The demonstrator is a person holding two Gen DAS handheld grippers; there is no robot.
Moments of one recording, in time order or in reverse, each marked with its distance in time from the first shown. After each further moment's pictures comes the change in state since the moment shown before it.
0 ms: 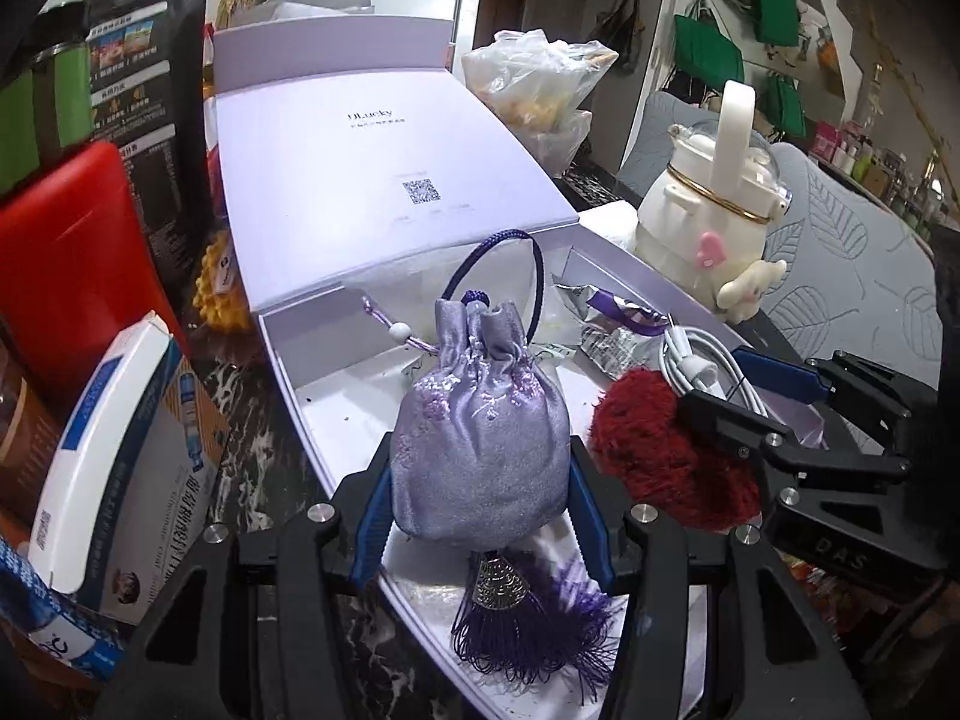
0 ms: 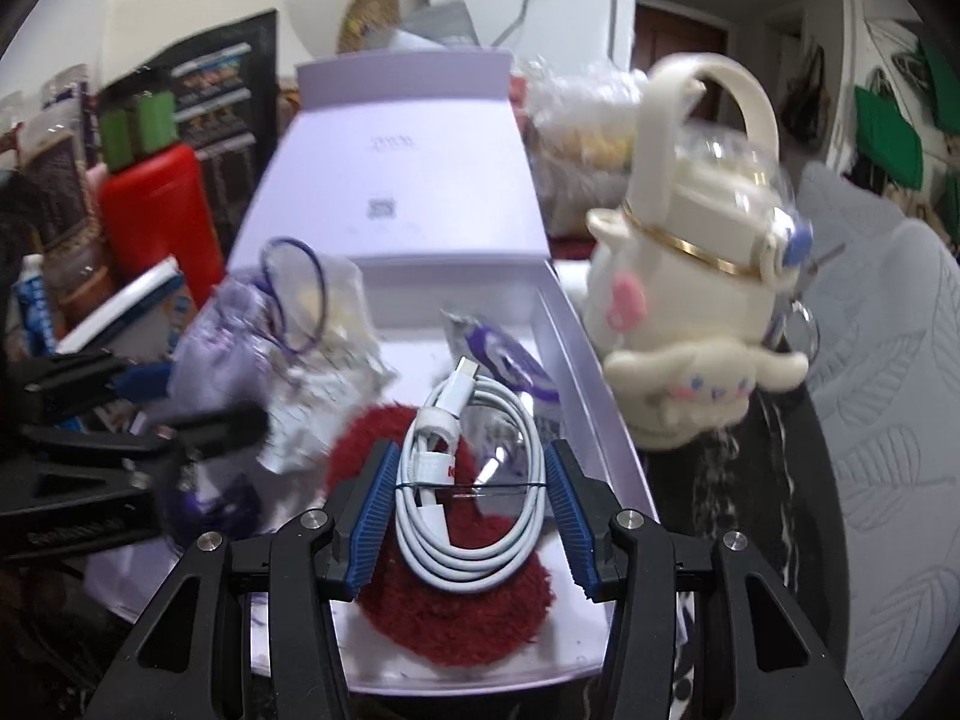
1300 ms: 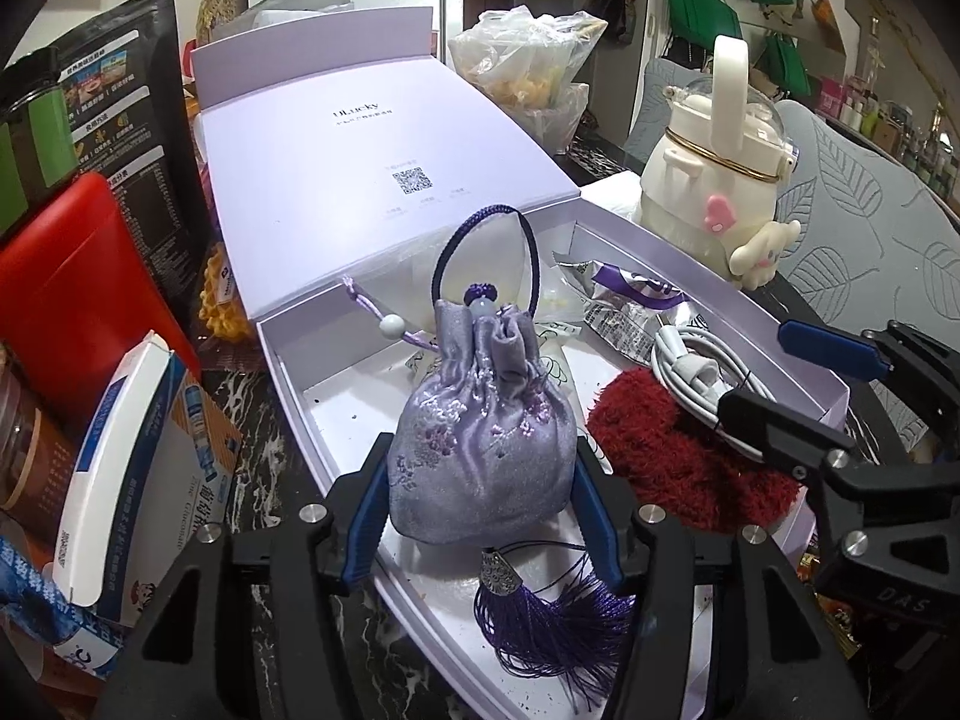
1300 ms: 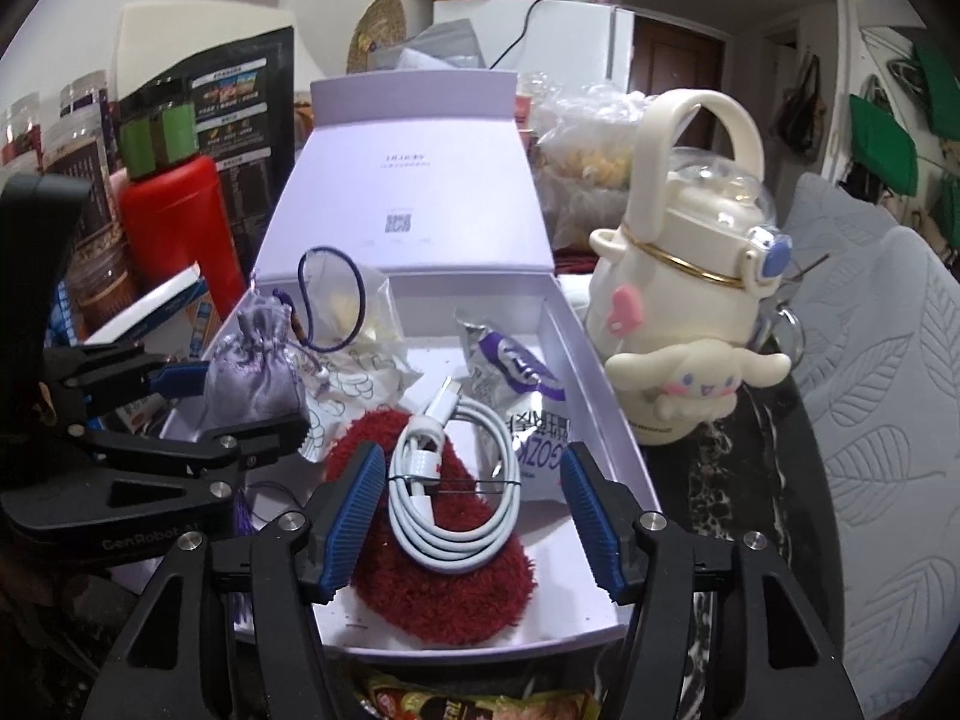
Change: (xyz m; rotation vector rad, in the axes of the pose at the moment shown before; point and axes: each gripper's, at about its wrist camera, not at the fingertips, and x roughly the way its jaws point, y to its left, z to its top) left arm 0.011 -0.010 0.002 0.081 0.042 0.075; right arm -0.021 0.000 0.001 0.003 -0.042 -0.003
